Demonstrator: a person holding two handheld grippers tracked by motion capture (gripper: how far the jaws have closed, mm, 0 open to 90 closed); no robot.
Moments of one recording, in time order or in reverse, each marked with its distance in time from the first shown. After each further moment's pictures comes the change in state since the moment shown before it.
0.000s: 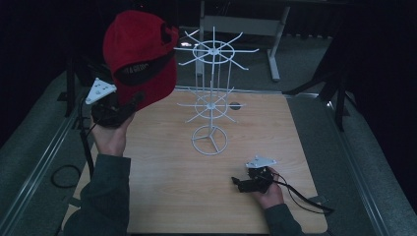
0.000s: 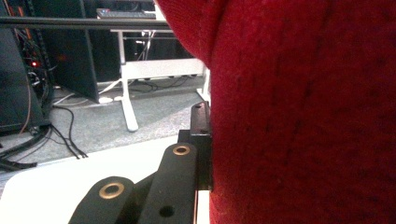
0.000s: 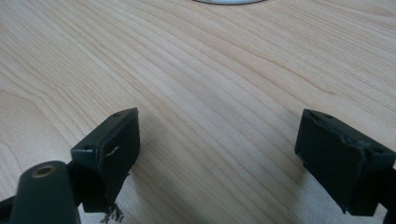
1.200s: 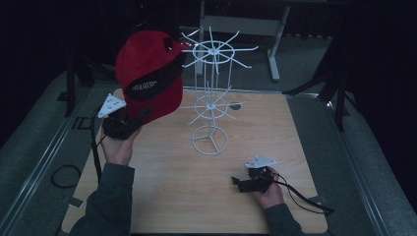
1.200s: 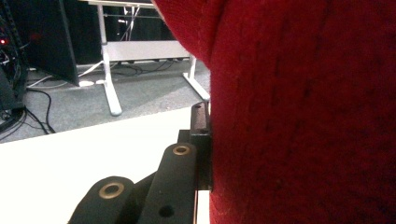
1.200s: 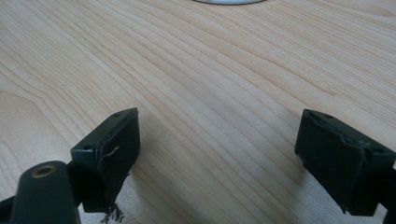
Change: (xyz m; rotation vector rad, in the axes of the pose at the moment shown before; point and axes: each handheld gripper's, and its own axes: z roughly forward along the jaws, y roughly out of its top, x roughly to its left) left arm 0.004 -0.047 0.019 0.052 -0.061 -0.017; right arm 0.000 0.000 0.000 -0.001 0.001 0.001
